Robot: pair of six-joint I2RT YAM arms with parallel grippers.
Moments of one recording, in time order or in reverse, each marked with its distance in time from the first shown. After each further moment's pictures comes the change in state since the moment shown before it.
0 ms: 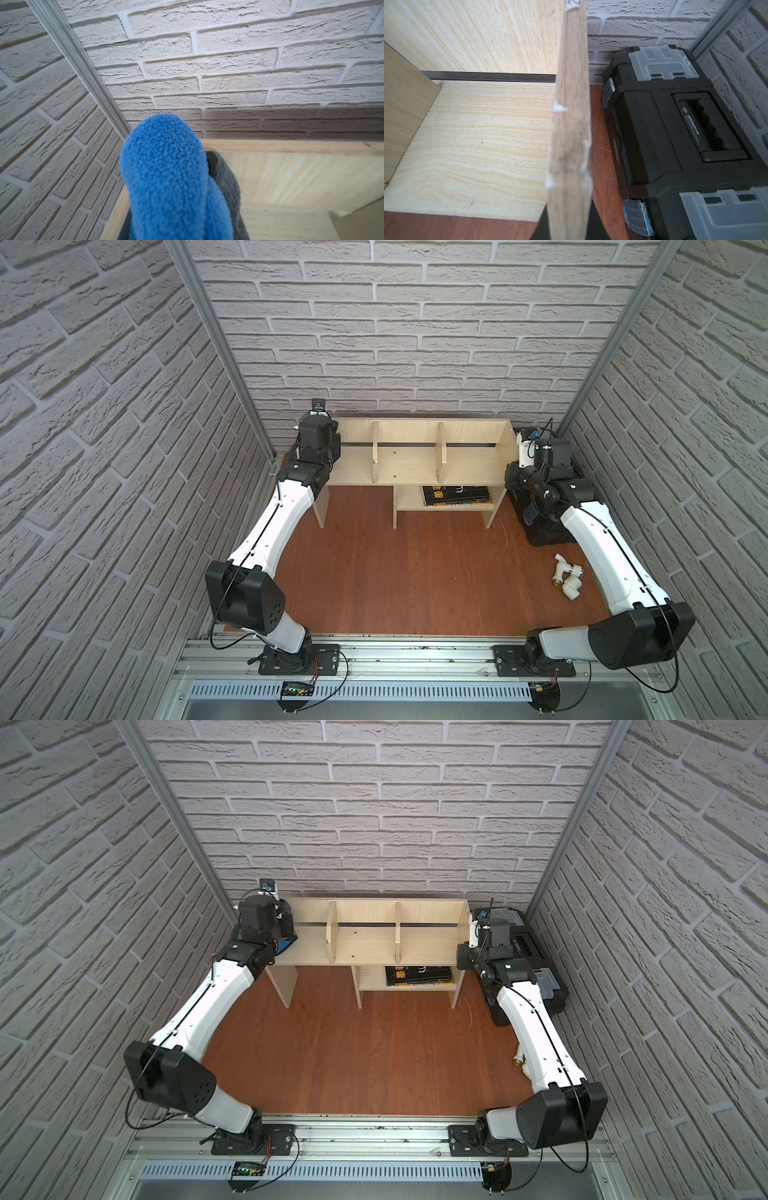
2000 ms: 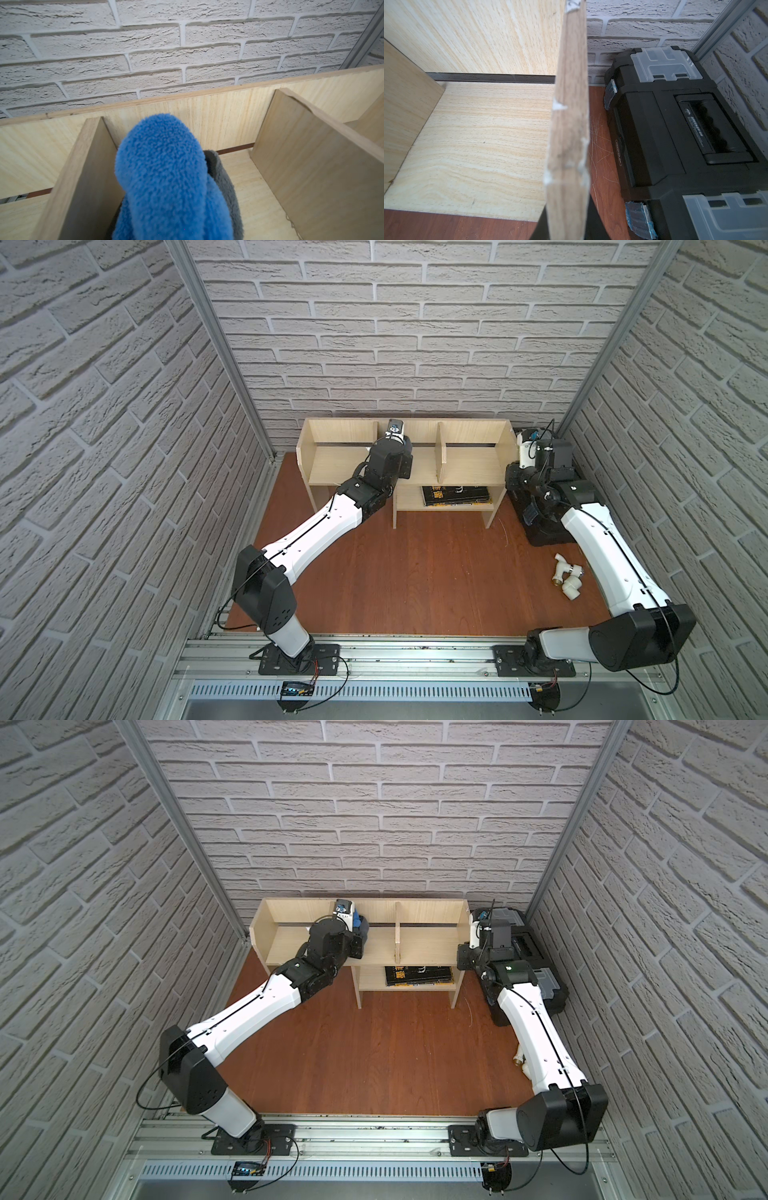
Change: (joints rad) left arm -0.422 0.077 -0.036 0.135 0.000 -0.138; right arm -0.007 -0.011 -0.019 0.022 -0.023 0.000
